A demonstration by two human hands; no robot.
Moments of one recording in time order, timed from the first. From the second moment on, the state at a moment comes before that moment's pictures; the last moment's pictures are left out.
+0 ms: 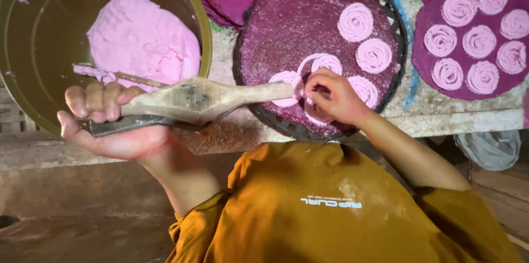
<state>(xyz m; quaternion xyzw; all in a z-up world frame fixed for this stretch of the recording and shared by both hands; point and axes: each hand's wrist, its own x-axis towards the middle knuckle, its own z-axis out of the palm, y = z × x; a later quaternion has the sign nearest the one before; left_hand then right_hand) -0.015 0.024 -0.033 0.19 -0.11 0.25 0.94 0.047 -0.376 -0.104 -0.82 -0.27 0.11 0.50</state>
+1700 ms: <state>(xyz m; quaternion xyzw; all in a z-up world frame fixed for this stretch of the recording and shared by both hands) 0.013 -0.009 -0.048 0.18 -0.08 0.18 0.96 0.006 -0.433 -0.109 -0.87 -0.10 0.05 0.48</state>
